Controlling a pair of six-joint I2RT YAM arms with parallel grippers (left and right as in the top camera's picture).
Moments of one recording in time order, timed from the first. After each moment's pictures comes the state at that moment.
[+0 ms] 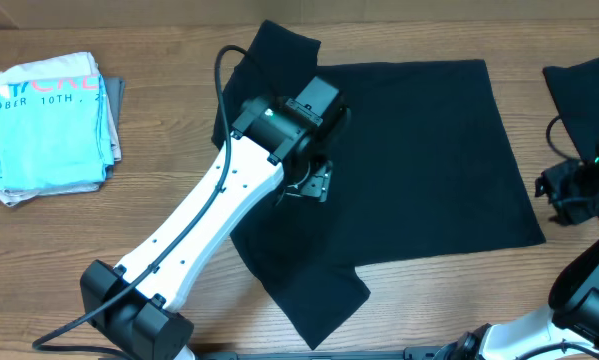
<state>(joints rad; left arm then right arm) -0.65 1.78 1.79 -1.44 -0.04 -0.47 -0.57 1.80 1.36 -1.15 -0.02 0.60</state>
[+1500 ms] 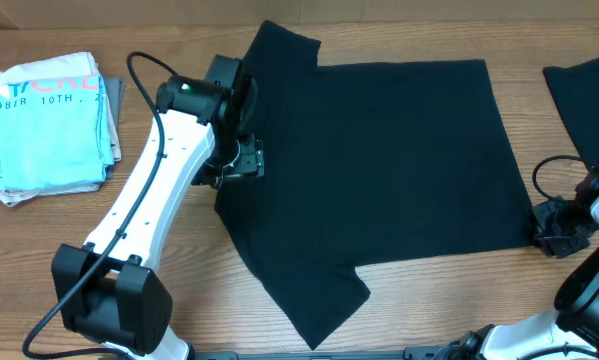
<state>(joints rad) -0.30 1.78 1.62 -1.36 0.04 -0.41 -0.66 1.79 1.03 -0.78 -0.01 0.54</state>
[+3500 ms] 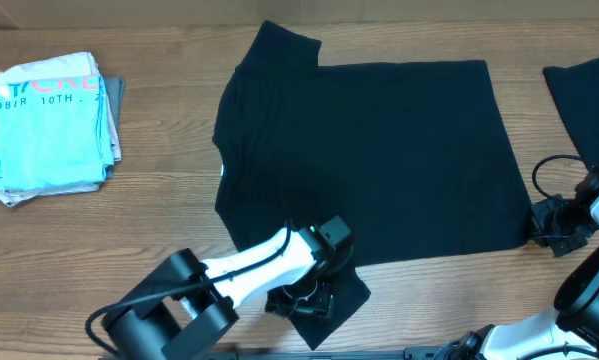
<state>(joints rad) -0.92 1.75 0.93 -0.95 0.33 -0.74 -0.65 1.79 1.02 -0.77 -0.04 0.54</state>
